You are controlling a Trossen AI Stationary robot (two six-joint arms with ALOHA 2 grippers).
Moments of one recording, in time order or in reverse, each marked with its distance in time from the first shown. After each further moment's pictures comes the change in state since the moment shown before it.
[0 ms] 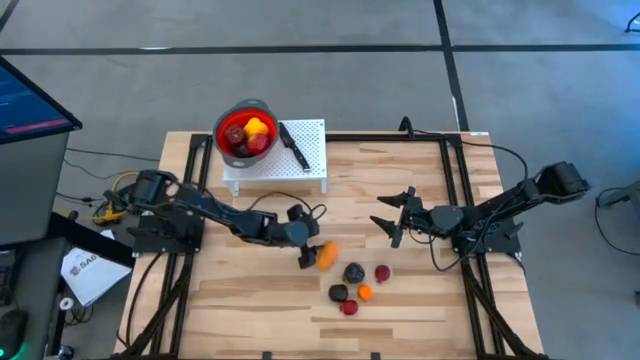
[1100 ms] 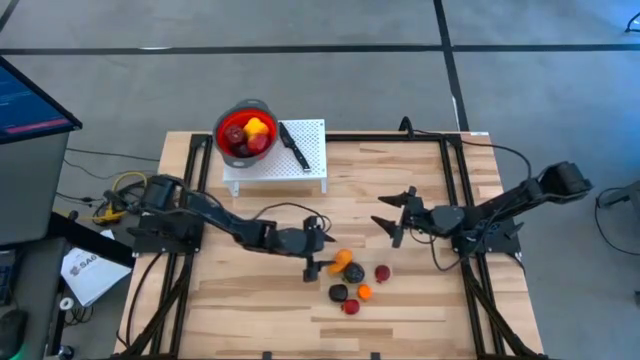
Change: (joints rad) left arm -0.045 0.096 -0.036 0.408 0.127 0.151; right arm 0.003 -0.038 -0.001 -0.054 0.002 -0.001
